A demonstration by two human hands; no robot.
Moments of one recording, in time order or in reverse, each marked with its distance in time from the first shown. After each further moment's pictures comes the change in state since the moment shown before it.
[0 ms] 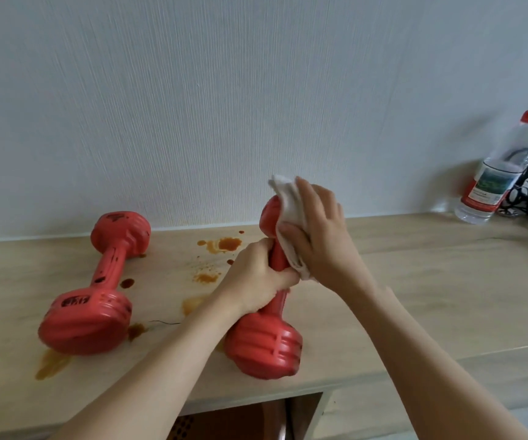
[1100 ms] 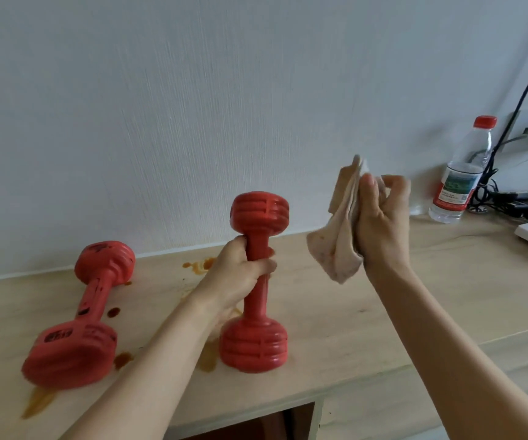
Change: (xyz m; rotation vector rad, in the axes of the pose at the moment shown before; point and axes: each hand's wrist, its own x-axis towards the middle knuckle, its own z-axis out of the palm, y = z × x) left_hand 0.006 0.033 -0.005 -0.354 0.059 -0.134; right_hand 0.009 0.013 -0.070 0.485 0.602 0.480
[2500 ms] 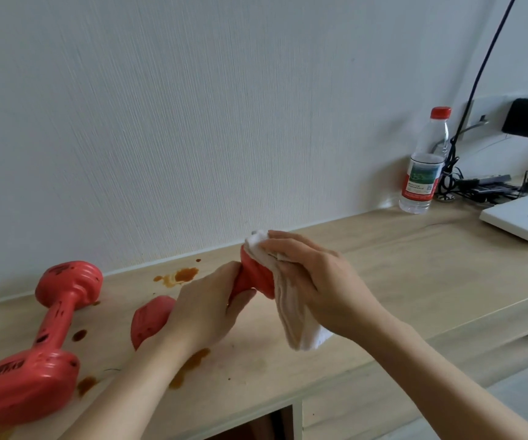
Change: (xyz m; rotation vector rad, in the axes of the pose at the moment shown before) left_hand -0.003 -0.032 0.003 1.010 -0.079 0.442; right_hand -0.047 0.004 -0.040 -0.416 -0.714 -0.306
